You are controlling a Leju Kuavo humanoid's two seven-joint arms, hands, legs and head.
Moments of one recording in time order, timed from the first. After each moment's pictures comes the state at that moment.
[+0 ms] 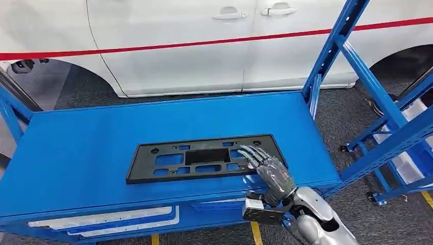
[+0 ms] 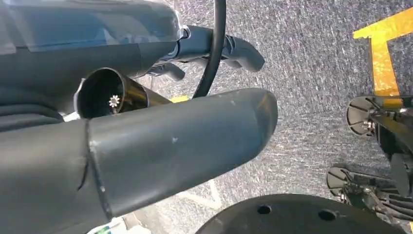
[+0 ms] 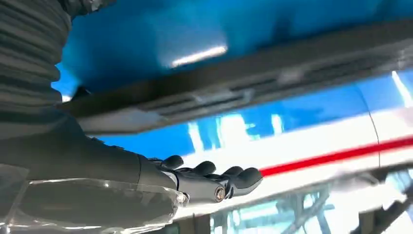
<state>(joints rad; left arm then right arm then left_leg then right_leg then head) 0.05 -0.02 0.02 -0.15 -0.05 -0.08 0.18 -0.24 -0.31 0.59 -1.41 0.76 -0.19 -0.25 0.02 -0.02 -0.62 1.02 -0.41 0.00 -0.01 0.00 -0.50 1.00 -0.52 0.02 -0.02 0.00</state>
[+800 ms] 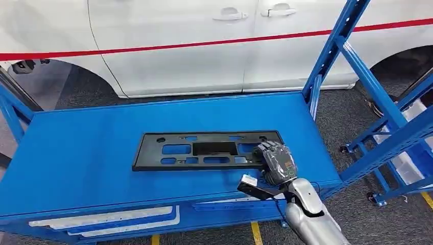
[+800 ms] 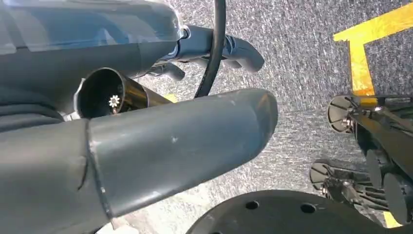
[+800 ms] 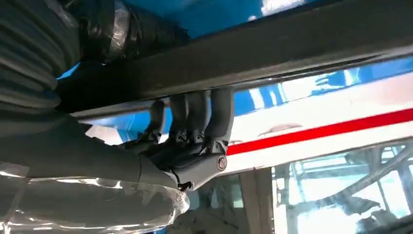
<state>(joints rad) 0.05 -0.01 0.02 -0.15 -0.02 -0.10 0.11 -0.33 -0.17 0.48 -1.06 0.94 -0.47 -0.18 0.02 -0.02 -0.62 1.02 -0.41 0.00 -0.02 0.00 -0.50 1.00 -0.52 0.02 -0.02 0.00</state>
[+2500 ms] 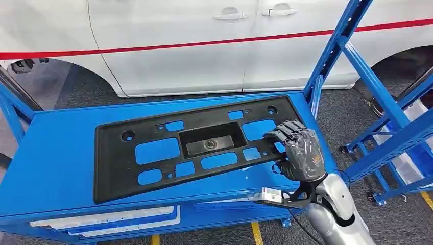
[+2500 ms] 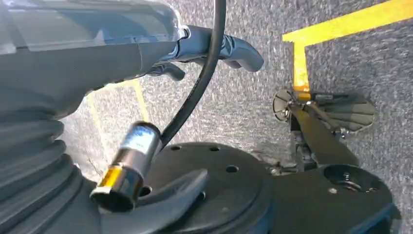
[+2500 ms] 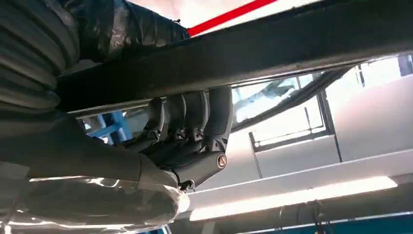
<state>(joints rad) -0.01 -0.10 0.06 -0.15 0.02 0.00 0.04 -0.23 -0.29 0.41 -1.67 0.92 -0.46 -0.28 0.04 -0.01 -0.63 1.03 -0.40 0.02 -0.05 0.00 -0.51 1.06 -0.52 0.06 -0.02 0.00</state>
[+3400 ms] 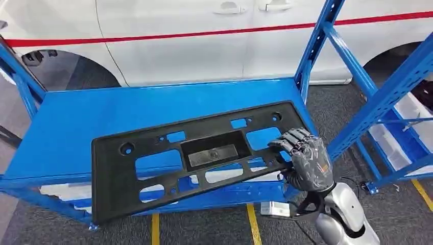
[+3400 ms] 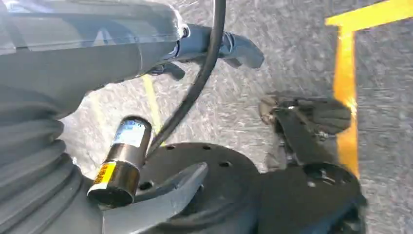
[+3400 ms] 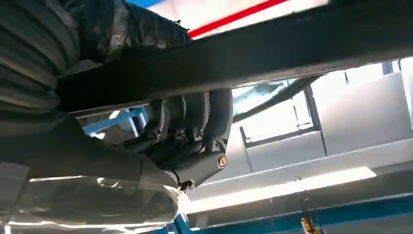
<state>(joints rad) -0.01 -0.10 0.07 -0.15 0.04 0.01 0.03 -0.16 -0.34 0.40 -1.75 0.90 -0.46 -0.28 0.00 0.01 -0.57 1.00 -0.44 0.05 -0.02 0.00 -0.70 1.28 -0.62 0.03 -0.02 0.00</state>
